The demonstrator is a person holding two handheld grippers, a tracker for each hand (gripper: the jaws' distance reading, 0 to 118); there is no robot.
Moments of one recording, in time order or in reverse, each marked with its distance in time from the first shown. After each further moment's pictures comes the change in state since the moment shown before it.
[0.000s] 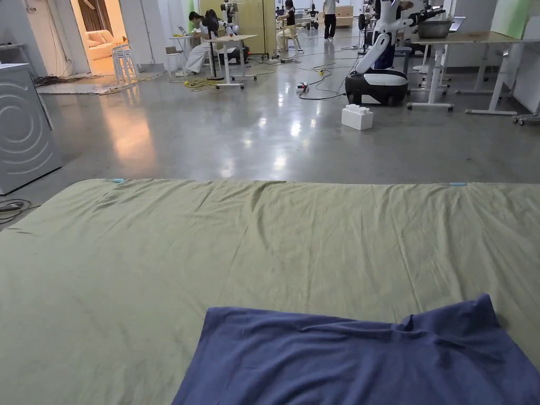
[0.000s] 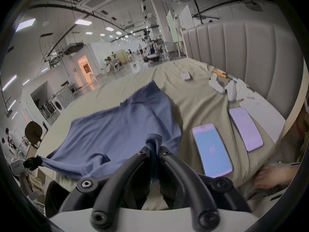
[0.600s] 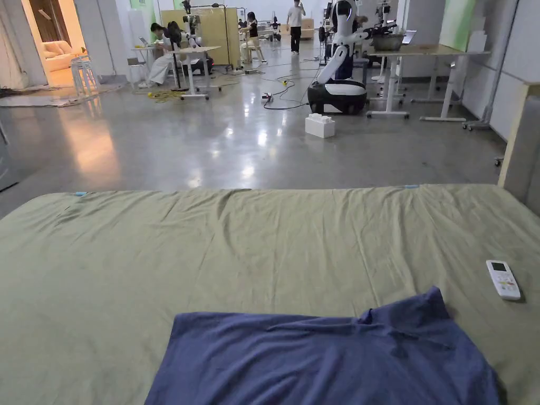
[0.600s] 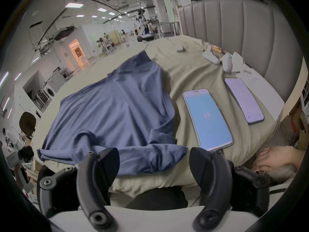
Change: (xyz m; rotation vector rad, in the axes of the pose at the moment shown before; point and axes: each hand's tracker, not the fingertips) left arm 0.005 0.001 0.014 0.019 0.172 -0.082; right arm 0.026 -0.033 -0.013 -0.130 -0.032 0.008
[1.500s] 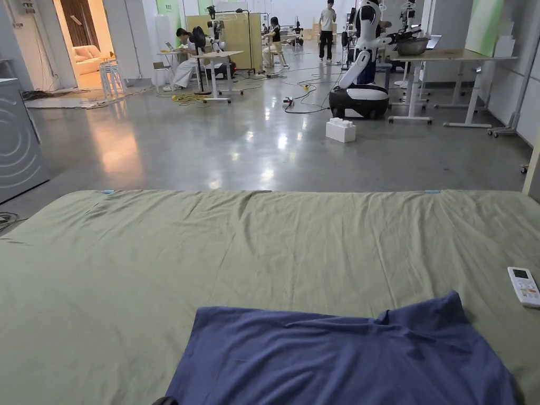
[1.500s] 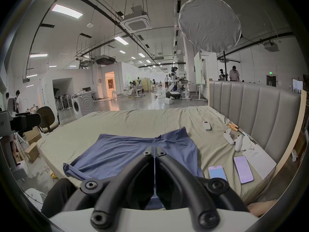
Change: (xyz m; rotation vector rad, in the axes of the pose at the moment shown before) left arm 0.158 0.024 0.148 0.435 -0.212 -0.299; right arm -0.112 0.014 0.135 0.539 0.139 0.247
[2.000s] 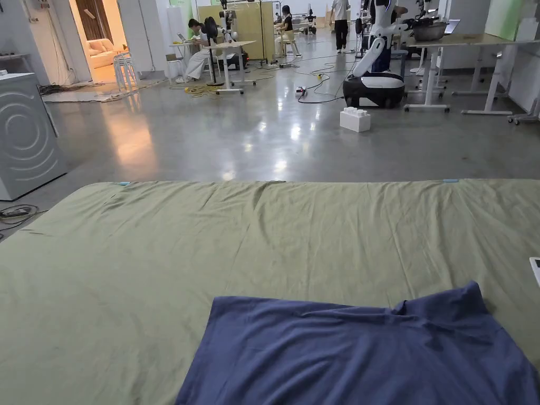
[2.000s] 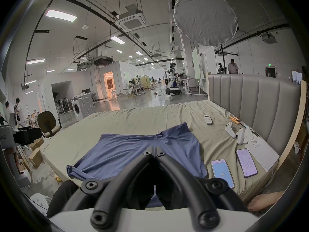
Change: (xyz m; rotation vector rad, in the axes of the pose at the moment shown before) left arm -0.021 -0.013 0.001 -0.101 0.081 0.000; right arm 0.004 -0.003 0.000 -0.030 0.005 -0.056
